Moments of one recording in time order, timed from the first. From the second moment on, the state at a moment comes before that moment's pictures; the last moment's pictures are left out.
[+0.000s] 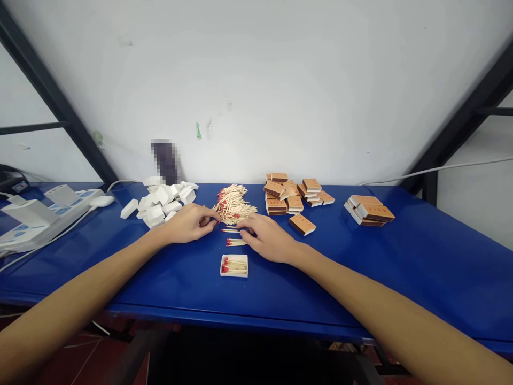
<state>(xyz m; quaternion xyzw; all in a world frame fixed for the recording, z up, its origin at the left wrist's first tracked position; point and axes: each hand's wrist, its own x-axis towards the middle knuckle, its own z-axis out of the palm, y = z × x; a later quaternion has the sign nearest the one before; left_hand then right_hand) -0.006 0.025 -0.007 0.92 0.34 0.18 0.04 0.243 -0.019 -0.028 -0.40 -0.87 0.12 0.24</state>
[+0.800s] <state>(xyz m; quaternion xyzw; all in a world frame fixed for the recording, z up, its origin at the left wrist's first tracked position) 0.005 0.024 -0.013 0.88 0.45 0.18 0.01 0.245 -0.019 -0.030 -0.38 -0.88 0.13 0.25</state>
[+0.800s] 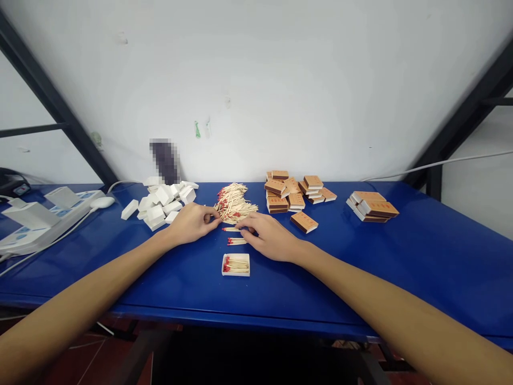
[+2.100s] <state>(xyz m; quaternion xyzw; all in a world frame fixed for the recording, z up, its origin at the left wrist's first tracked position) -0.004 0.020 -0.003 0.93 0.34 0.11 0.01 0.246 -0.020 -0.026 -0.39 -0.89 0.13 0.21</state>
